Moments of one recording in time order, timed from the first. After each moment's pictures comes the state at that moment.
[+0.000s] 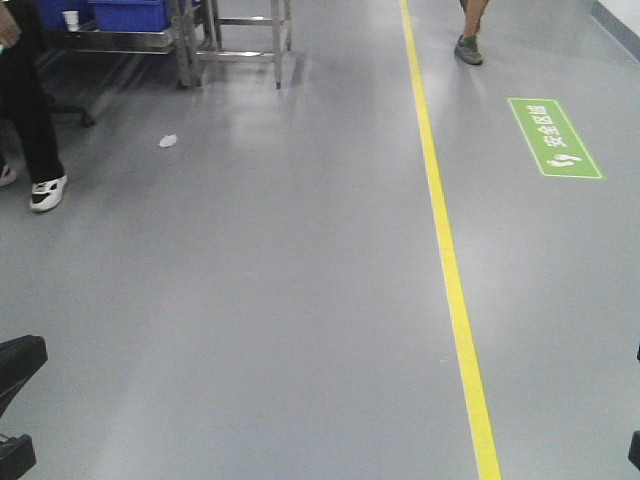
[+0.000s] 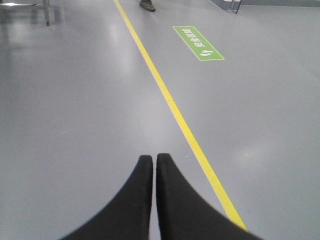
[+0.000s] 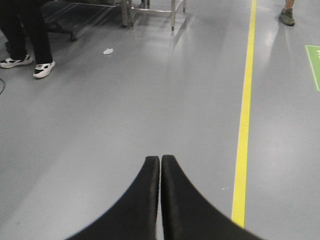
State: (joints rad) left arm -0.30 0.55 -0.37 -0.39 0.31 0.22; right arm 0.07 0.42 -0.43 0.23 0.48 -0.24
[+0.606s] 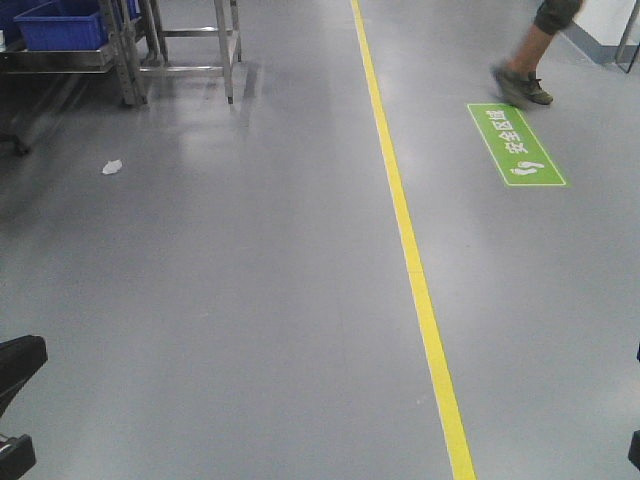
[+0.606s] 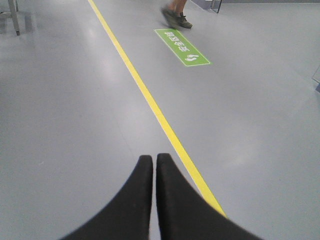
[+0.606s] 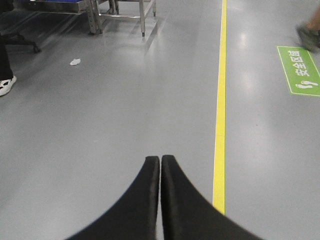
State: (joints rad) left arm -0.30 0.55 -0.37 -0.39 0.31 0.22; right arm 0.07 0.42 -0.43 0.23 0.48 -0.24
